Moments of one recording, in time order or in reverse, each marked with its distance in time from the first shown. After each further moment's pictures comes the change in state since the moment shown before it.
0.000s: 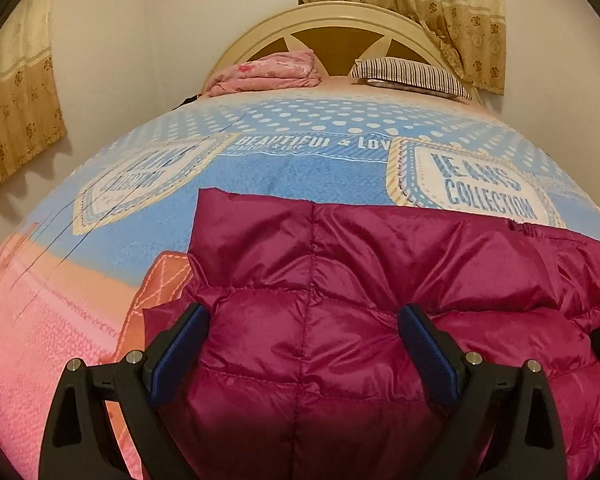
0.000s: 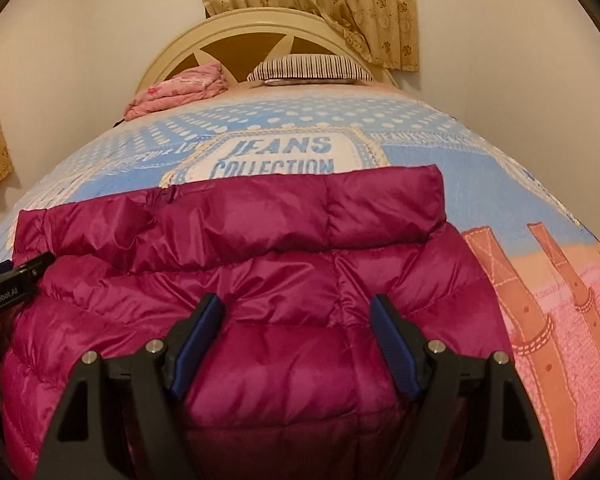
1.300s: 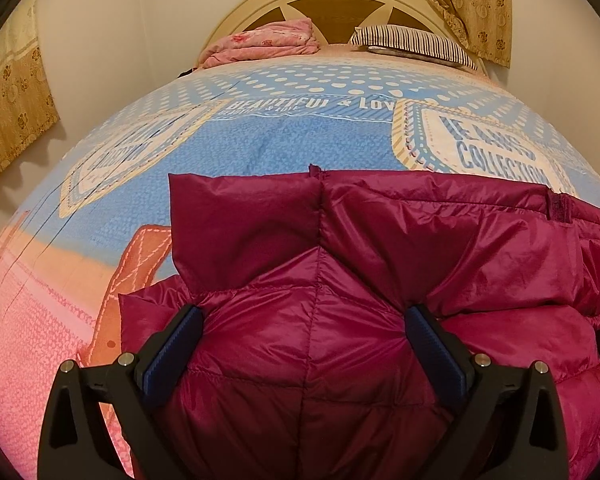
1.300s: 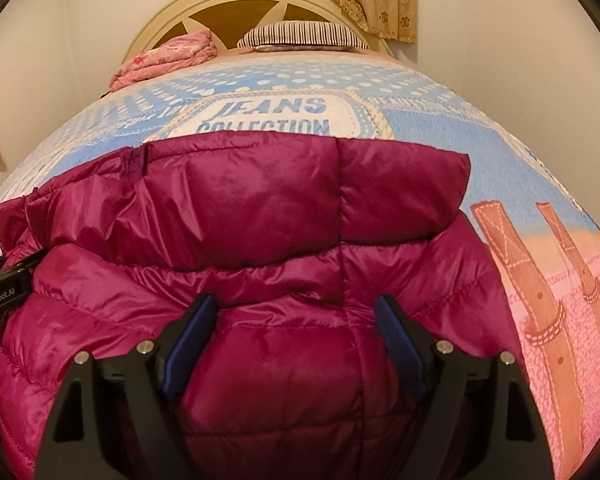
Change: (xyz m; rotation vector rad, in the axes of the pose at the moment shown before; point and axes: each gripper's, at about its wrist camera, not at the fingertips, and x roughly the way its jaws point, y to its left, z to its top) left arm 0.028 -0.003 -0.005 0.022 0.110 0.014; right arm 0.030 0.005 0.001 -0.001 0.126 -0.047
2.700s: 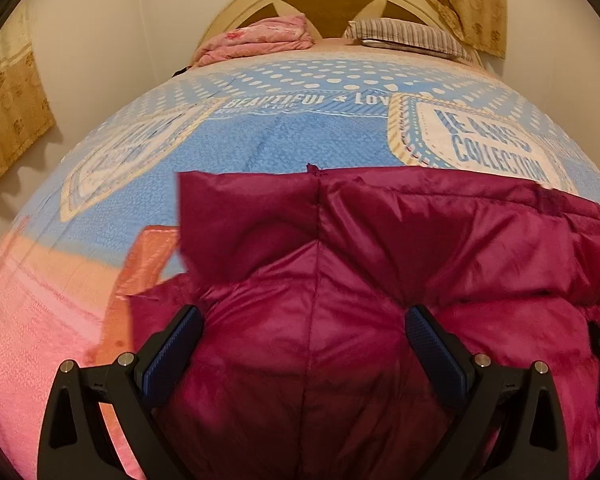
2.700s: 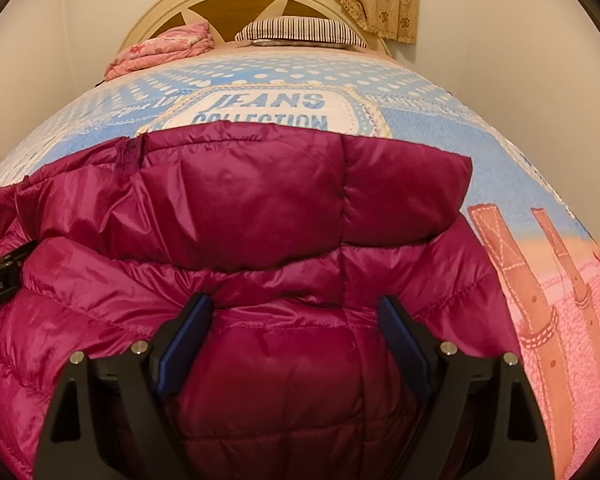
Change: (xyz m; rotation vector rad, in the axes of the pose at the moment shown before) left arm -0.013 0.003 0.002 0.039 0.020 0.003; right arm 0.005 0.005 0.001 -0.029 0.021 -0.040
